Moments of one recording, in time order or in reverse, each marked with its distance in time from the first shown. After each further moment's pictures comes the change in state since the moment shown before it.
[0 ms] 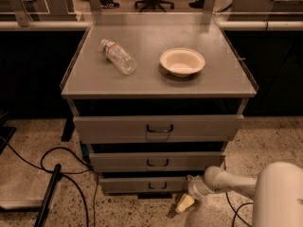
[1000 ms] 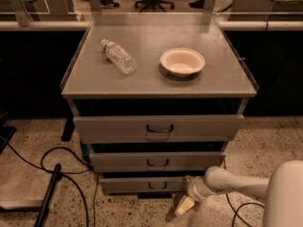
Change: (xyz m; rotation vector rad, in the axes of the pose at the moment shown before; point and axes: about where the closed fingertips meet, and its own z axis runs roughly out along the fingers) arm -0.021 0.030 -0.029 -0.029 -0.008 -0.027
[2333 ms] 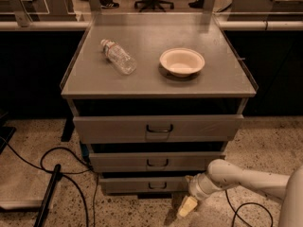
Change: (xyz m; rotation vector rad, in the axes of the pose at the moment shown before) arm -0.026 0.036 -0.053 -0.105 0.013 -0.027
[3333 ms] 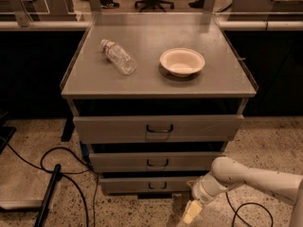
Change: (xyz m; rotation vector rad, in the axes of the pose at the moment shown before) arm 0.002 0.040 -0.029 -0.114 0.034 0.022
